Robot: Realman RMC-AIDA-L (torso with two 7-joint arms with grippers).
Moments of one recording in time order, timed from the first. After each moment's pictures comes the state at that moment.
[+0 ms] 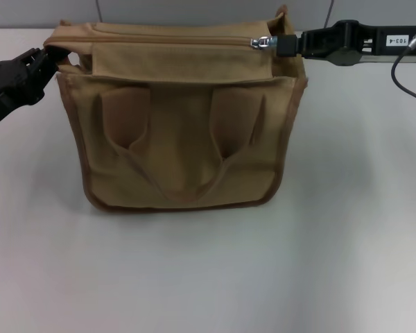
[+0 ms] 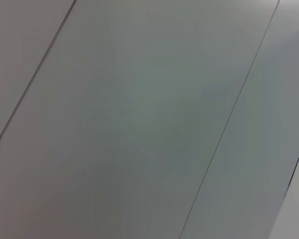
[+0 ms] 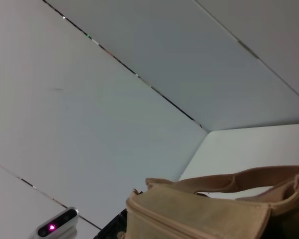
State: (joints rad) left arm -0.37 -2.06 0.60 0.48 1.43 1.58 -1.31; right arm 0.73 1.90 -1.01 -0.56 -1.60 -1.53 2.19
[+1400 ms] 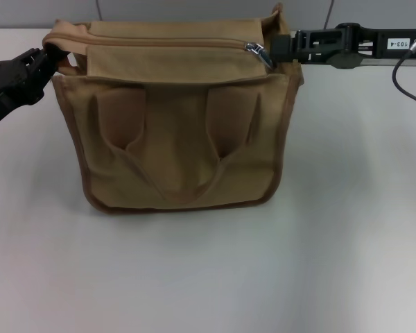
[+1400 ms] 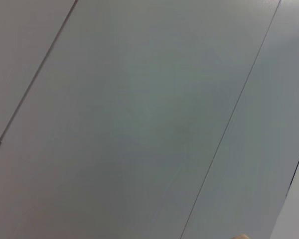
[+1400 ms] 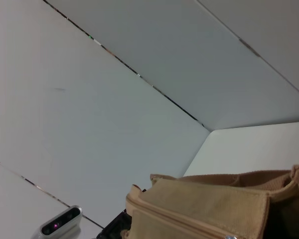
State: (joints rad) left arm -0.37 -2.06 0.60 0.48 1.43 1.57 -1.31; right arm 0.73 1.91 -1.00 -0.56 -1.61 -1.54 2.19
